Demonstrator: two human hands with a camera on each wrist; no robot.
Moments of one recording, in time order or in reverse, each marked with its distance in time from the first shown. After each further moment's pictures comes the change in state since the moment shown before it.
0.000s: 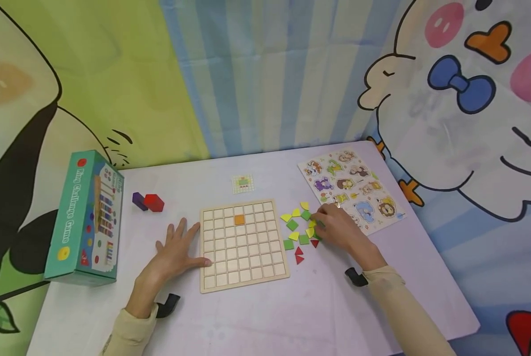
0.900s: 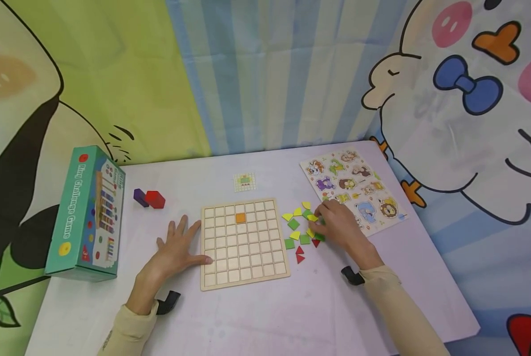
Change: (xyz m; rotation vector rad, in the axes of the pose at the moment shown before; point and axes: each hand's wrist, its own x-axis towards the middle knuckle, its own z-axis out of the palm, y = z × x) left_hand -0.001 0.002 -0.002 0.004 -0.006 -0.001; right_hand 0.009 -0.002 0.004 -0.073 0.090 0.074
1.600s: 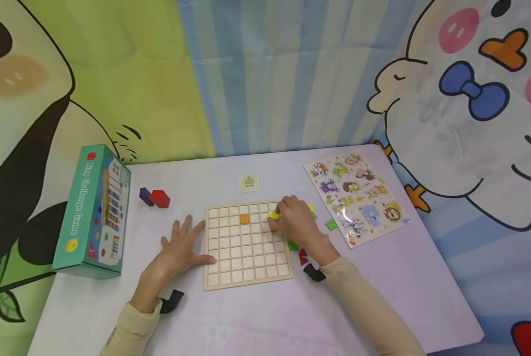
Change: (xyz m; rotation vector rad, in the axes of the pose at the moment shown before) left_hand 0.000 -0.002 0.002 -0.028 0.011 -0.005; right_hand 0.060 -0.089 0.022 0.060 0.097 -0.116
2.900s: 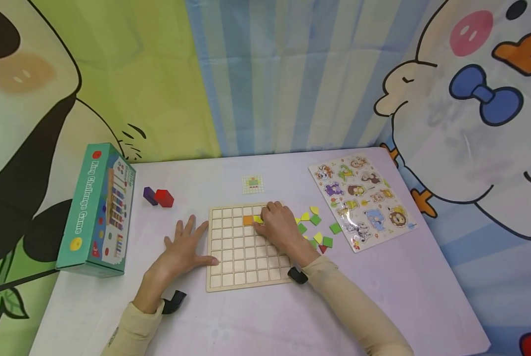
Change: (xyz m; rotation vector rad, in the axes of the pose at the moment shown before) left_hand -0.001 0.005 -0.001 0.022 0.015 -0.007; right_hand 0.023 -0.034 0.038 -0.015 -0.100 0.061
